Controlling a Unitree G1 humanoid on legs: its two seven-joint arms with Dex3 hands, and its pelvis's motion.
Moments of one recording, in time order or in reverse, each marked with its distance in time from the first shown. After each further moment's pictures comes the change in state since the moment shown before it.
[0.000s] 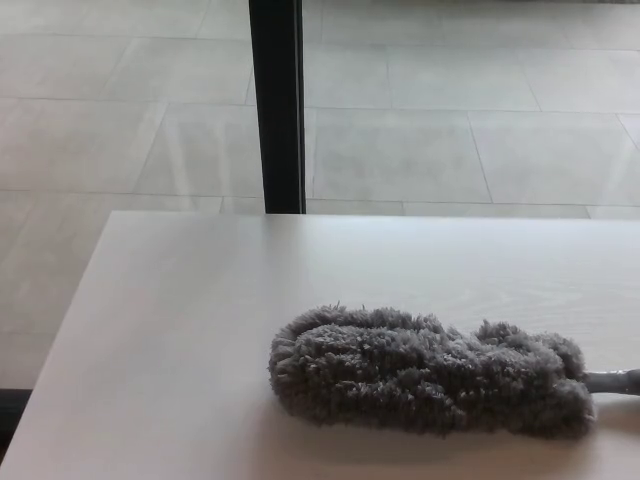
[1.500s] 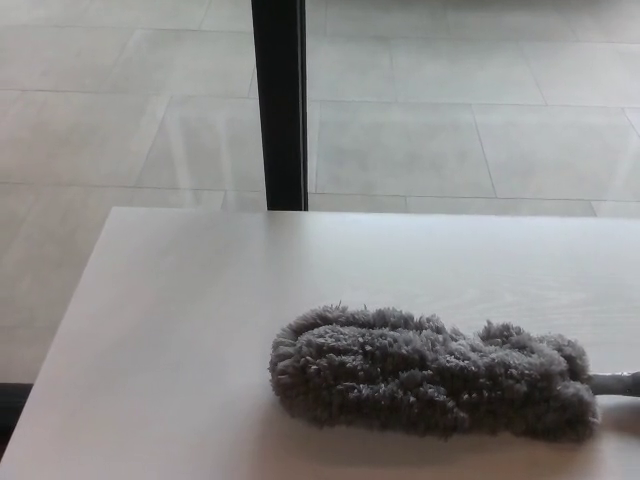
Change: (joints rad) left_arm -0.043 0.041 0.197 0.095 -0.112 0.012 -0.121; right_arm -0.465 -0.071 0.426 -0.790 -0.035 0.069 -0.018
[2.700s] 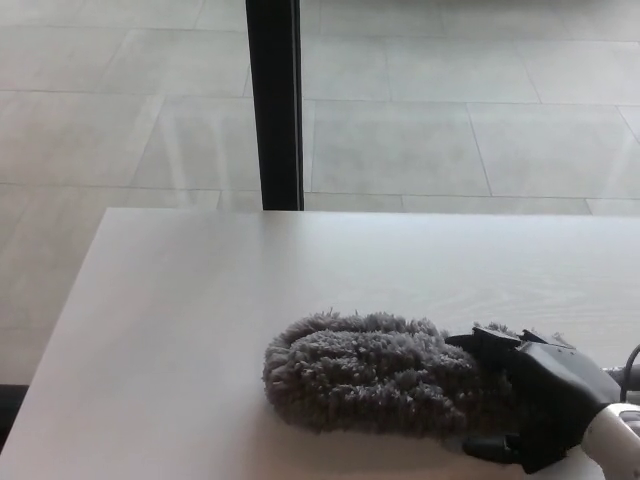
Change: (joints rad) left_arm -0.014 0.000 -0.026 0.001 0.002 0.000 -0.014; right_arm -0.188 -0.001 0.693 0.199 -0.477 -0.105 -0.142
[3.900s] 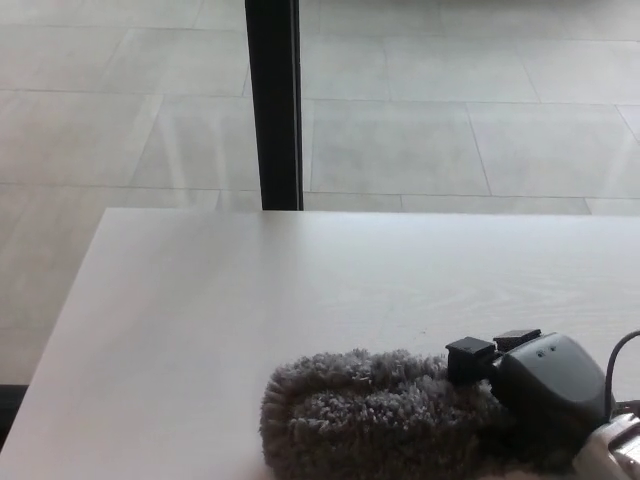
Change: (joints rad) left_arm -0.035 0.004 -0.037 0.003 0.001 0.000 -0.052; right_arm -0.124 -0.004 0.232 0.292 -0.311 -0.287 -0.596
